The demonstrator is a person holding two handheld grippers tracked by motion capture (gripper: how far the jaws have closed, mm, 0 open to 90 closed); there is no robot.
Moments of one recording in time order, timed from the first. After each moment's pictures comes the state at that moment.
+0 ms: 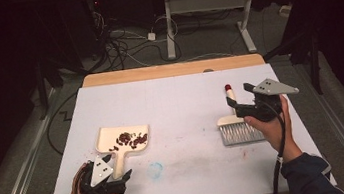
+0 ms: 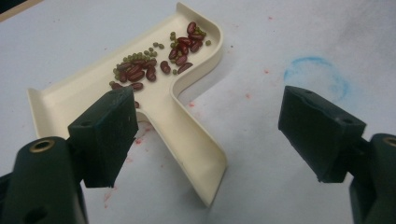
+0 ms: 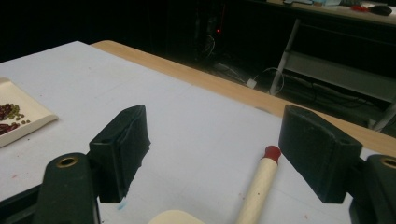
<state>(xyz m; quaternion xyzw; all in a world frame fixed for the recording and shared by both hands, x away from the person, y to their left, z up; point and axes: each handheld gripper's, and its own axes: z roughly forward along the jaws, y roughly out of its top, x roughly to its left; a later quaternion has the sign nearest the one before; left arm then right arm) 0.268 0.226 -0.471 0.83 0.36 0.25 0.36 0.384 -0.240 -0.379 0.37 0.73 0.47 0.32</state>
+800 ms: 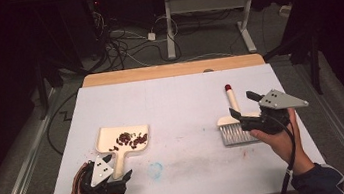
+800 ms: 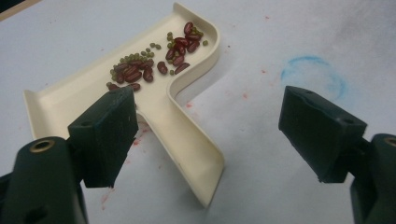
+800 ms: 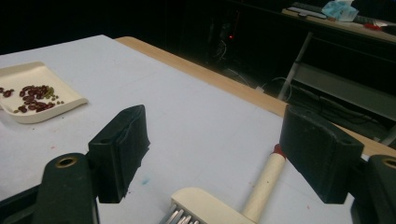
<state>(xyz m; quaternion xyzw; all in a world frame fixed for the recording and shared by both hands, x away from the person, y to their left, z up) 0.268 0.226 -0.471 0.83 0.35 0.24 0.36 0.347 -0.242 -0.375 0.33 0.75 0.47 0.32</state>
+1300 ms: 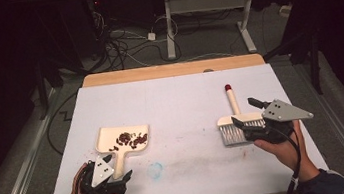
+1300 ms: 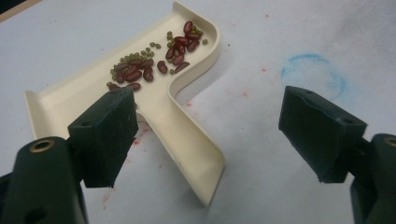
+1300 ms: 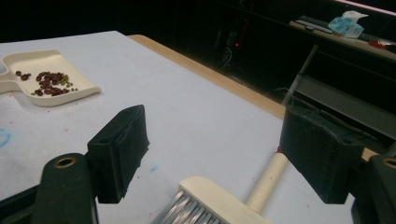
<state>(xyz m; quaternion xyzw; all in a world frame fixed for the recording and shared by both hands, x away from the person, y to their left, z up) 0.268 0.226 -0.471 0.83 0.35 0.25 0.35 0.327 -0.246 -0.384 0.29 0.76 0.48 0.34</state>
